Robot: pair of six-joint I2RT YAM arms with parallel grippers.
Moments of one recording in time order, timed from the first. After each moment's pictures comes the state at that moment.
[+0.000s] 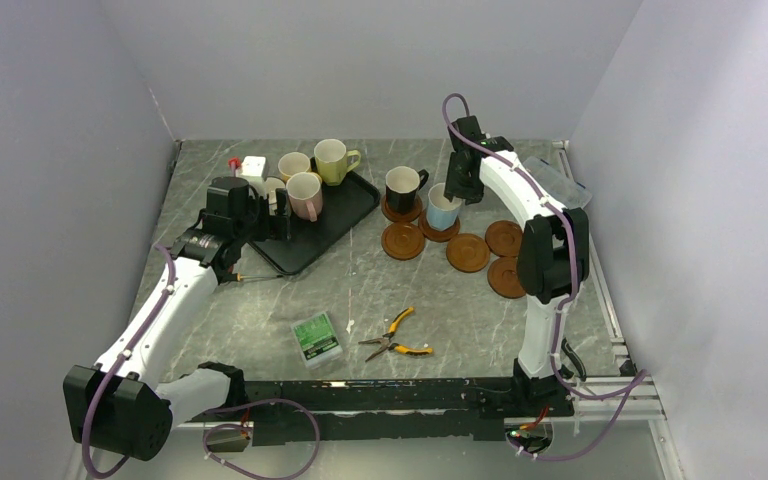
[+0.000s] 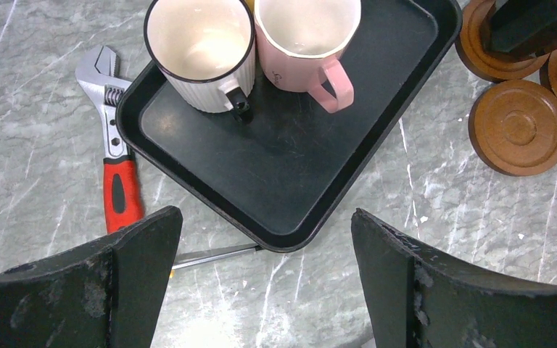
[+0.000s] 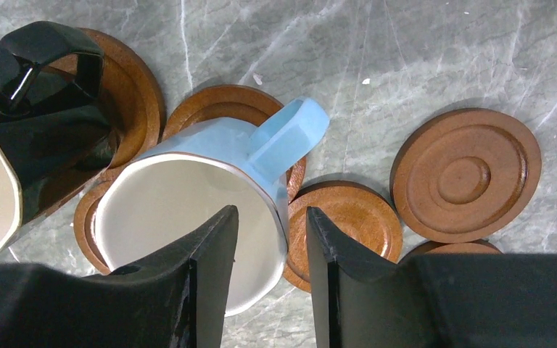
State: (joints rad) left arm -0.24 1.11 0.97 -0.43 -0.09 -0.13; right arm 0.28 2.00 1.77 -0.86 0.20 0.44
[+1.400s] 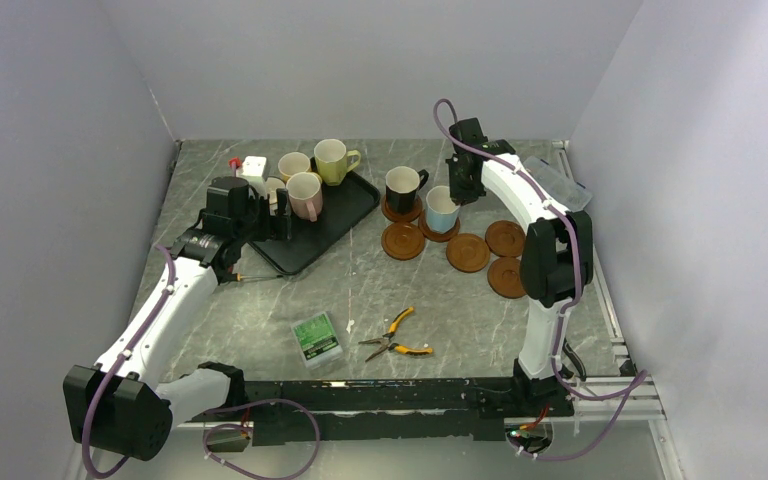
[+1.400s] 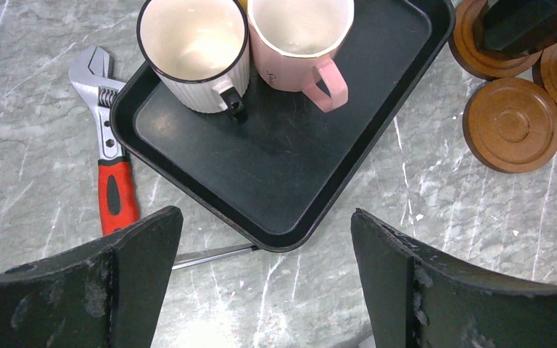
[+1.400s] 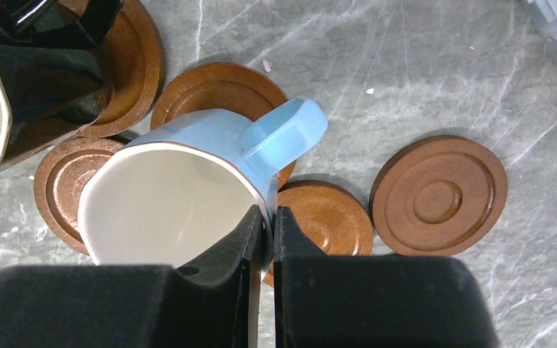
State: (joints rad) left arm -0.24 1.11 0.97 -0.42 -0.08 -0.13; right arm 0.28 1.96 1.72 -0.83 0.14 0.23
